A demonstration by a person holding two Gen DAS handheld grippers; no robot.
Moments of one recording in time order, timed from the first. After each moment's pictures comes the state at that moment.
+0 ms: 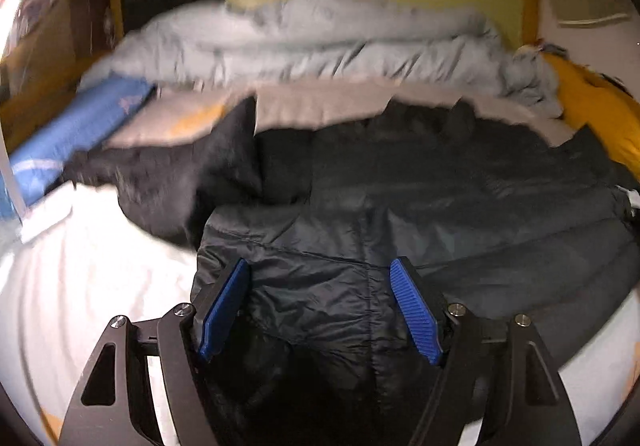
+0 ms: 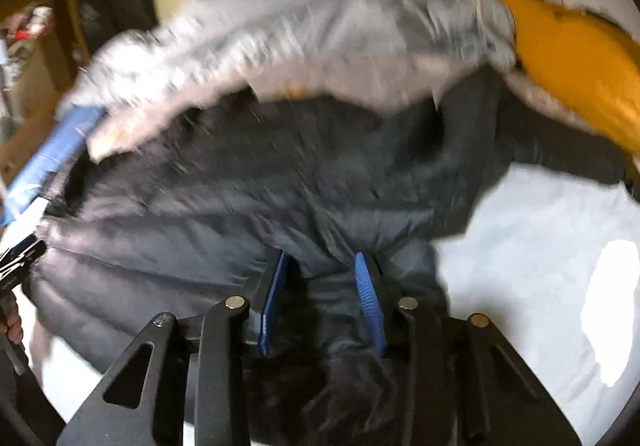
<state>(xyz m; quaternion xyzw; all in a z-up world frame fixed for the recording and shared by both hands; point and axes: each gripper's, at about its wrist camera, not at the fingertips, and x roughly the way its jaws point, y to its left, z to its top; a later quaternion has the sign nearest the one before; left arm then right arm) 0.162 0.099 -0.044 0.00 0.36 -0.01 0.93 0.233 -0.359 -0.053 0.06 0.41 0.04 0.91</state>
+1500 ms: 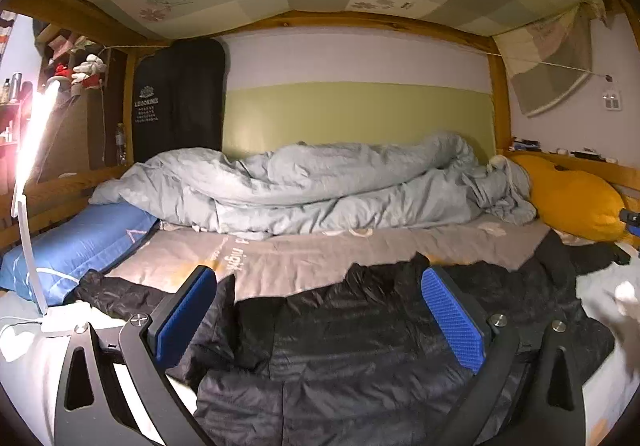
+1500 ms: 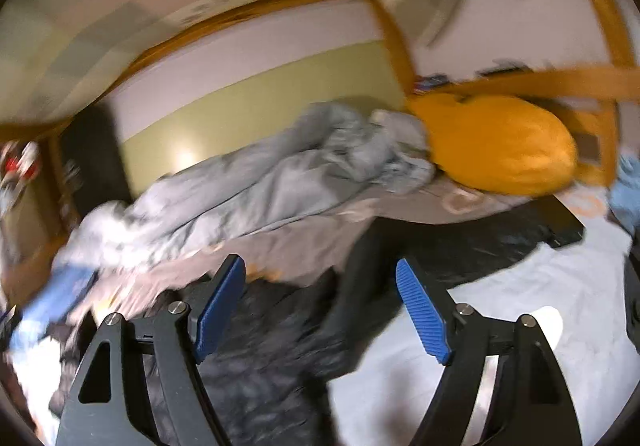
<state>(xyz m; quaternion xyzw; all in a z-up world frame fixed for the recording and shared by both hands) 0.121 0.035 0.077 0.02 0.11 -0.01 0.99 0.177 -0.483 0.045 0.19 0.14 -0.05 0.97</state>
